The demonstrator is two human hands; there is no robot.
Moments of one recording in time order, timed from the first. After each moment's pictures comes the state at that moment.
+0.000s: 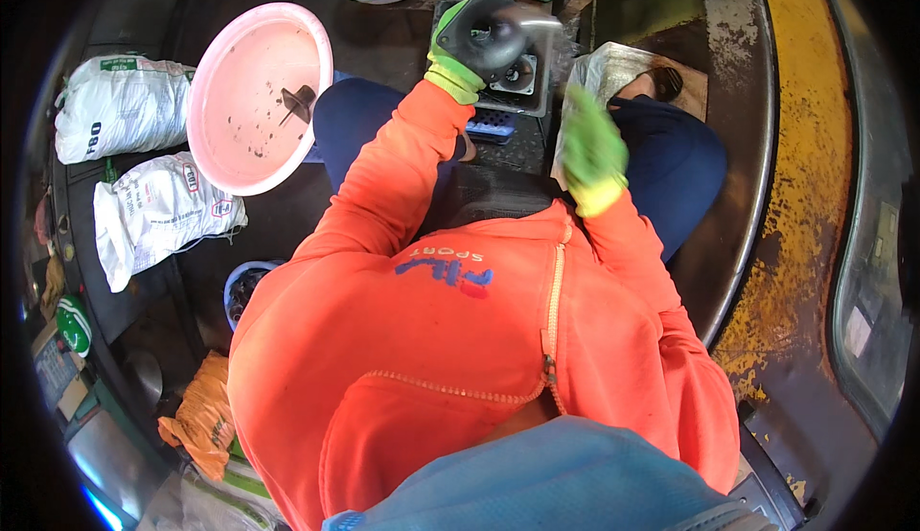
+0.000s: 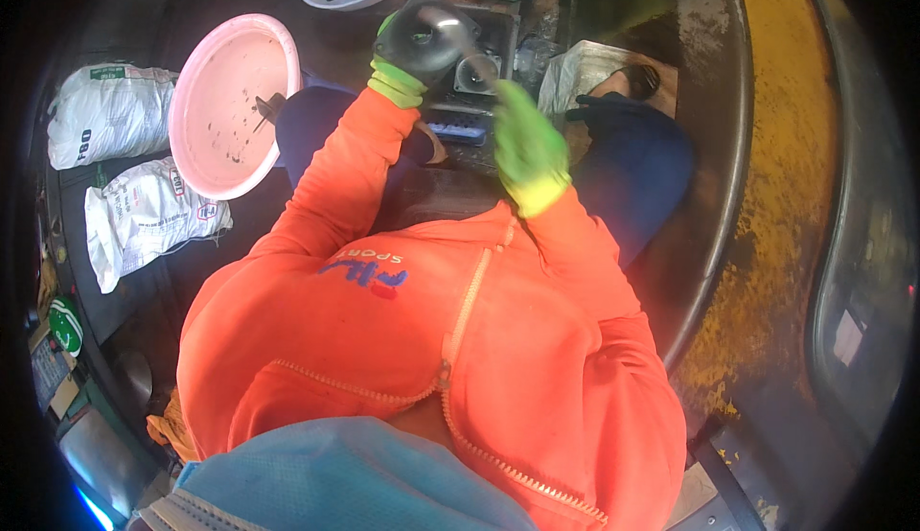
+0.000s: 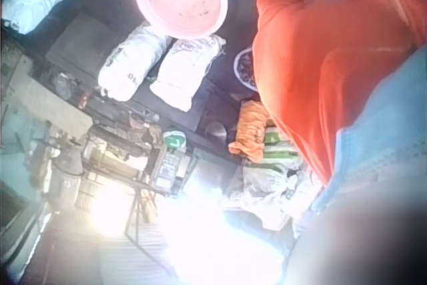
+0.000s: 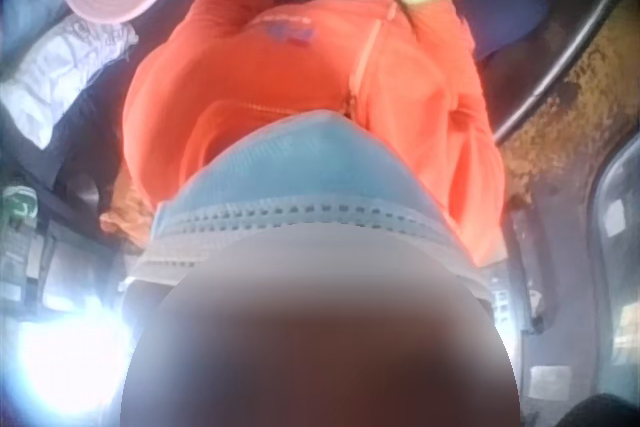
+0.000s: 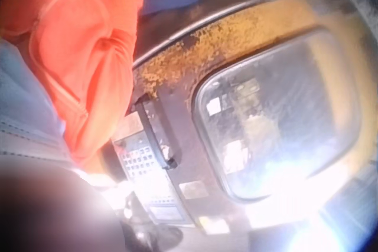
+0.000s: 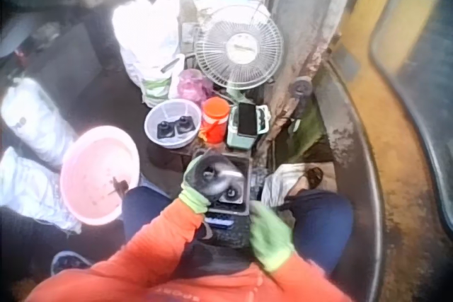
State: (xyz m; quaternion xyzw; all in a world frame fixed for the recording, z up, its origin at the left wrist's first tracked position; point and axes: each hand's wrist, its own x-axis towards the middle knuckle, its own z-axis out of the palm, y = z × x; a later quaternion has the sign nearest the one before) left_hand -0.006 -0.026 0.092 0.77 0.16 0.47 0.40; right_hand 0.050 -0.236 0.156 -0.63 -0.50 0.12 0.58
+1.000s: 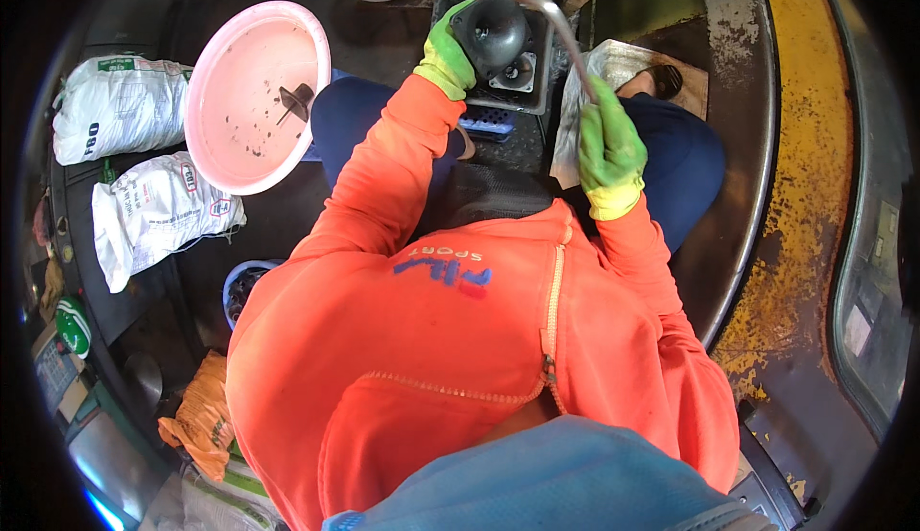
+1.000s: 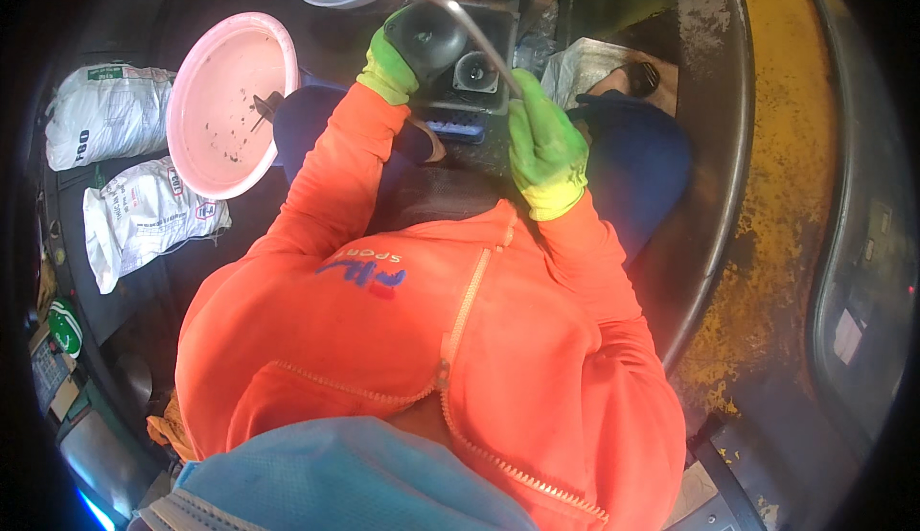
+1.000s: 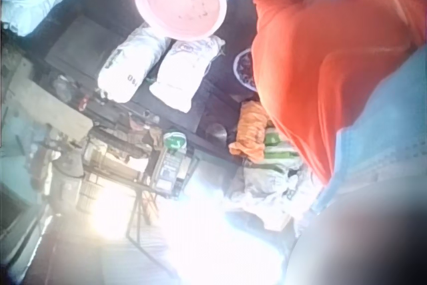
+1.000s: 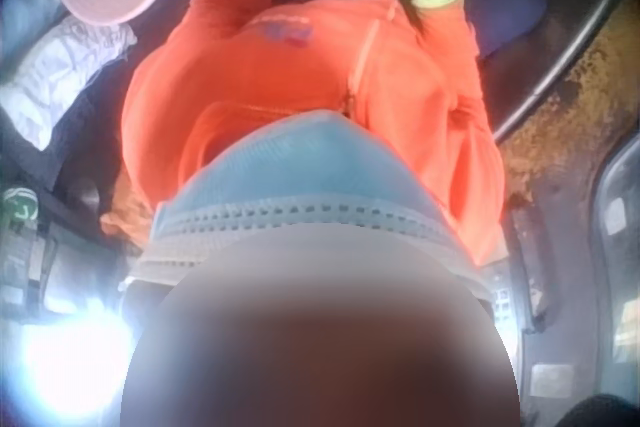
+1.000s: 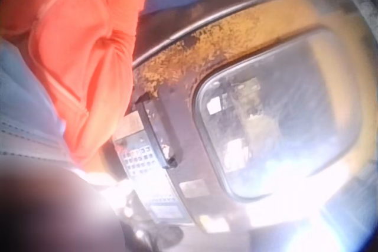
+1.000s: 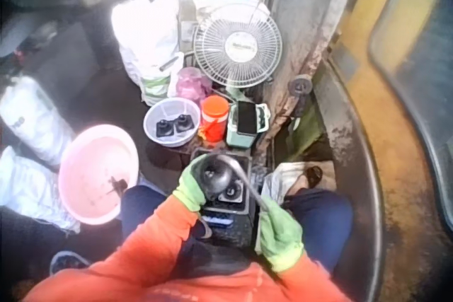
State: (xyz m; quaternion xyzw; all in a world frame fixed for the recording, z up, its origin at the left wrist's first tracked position) left_hand -0.013 -0.017 0.084 0.83 0.16 0.35 0.40; right_hand 0.058 -0.242 0.164 -0.74 -0.46 0.03 0.48
